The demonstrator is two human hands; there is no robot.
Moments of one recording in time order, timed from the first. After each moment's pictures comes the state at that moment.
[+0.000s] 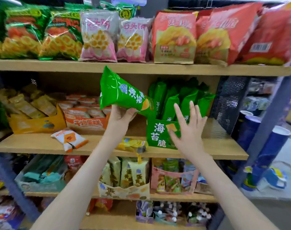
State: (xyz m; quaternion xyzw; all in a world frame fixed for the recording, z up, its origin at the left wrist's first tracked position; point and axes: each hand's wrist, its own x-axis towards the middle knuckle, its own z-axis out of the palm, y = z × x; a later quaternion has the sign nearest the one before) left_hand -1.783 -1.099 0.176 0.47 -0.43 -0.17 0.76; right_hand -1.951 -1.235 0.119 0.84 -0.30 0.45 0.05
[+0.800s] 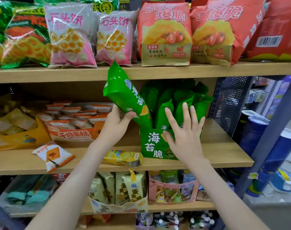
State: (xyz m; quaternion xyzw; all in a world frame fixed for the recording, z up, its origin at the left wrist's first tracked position) left_hand -1.752 -1.152 0.180 0.59 -0.54 -0.07 0.60; right_hand -1.934 -1.272 0.118 0.83 -0.32 0.44 0.15
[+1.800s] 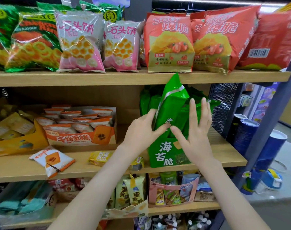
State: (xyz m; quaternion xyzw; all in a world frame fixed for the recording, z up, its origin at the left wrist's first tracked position) left_hand -1.798 -1.161 0.187 0.67 -0.63 0.07 0.38; right_hand -1.953 -1.240 0.154 0.80 -0.30 0.52 0.00
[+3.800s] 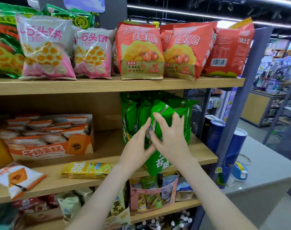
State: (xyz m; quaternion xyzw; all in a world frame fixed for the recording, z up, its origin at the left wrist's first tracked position) left_hand -1.831 -1.187 0.140 0.57 -0.67 -0.03 0.46; right_hand -1.956 -1.241 0.161 0.81 -0.31 0.49 0.09
